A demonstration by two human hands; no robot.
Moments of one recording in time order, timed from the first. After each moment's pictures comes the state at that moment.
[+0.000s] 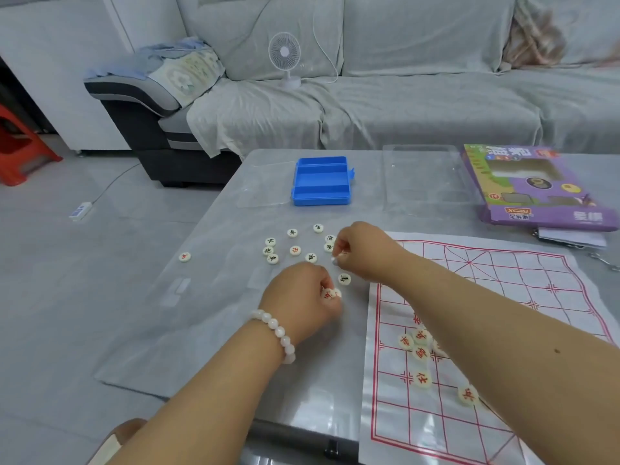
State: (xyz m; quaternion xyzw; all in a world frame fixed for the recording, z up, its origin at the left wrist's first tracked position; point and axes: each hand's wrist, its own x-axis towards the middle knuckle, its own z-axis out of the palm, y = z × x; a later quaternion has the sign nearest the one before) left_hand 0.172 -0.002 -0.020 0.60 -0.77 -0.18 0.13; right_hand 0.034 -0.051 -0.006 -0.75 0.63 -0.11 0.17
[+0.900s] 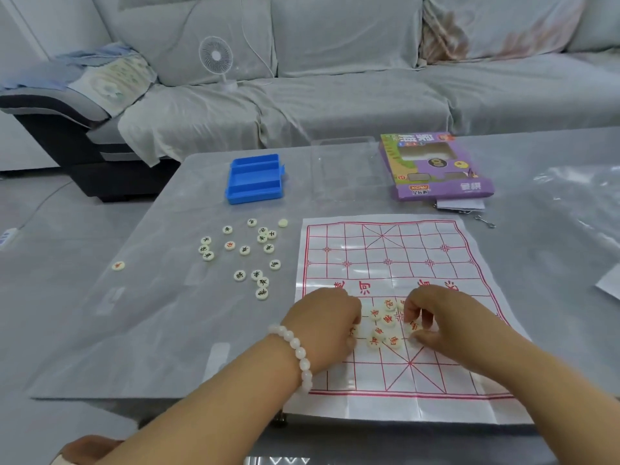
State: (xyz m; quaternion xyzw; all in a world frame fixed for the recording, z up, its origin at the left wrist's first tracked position) left_hand 0.075 0.075 -0.015 0.38 -0.91 -0.14 -0.04; right_hand -0.108 0.142 -0.017 -0.67 0.71 -0.05 0.20
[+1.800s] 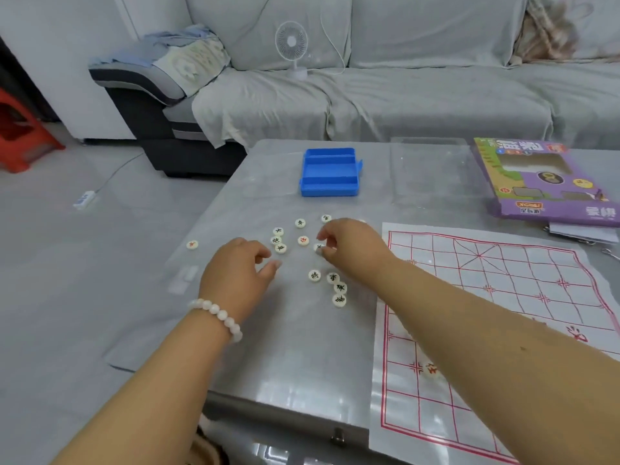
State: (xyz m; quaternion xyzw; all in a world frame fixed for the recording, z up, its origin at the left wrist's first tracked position) left_hand 0.255 -0.024 -0.031 0.66 -0.72 -0.08 0.22; right_hand 0.064 -0.051 -0.022 -0.75 0.62 -0.17 0.17
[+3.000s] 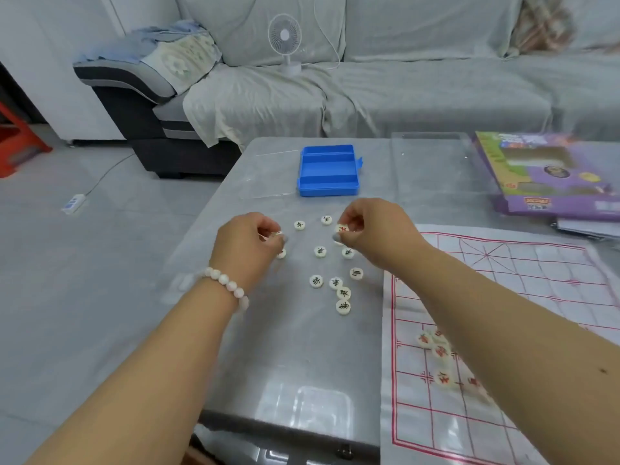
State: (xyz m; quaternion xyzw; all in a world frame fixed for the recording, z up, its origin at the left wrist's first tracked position) left_hand 0.241 -0.060 -0.007 0.66 -0.67 -0.18 0.30; right_hand 0.046 -0.052 0.004 -0.69 0.66 -0.23 0.19
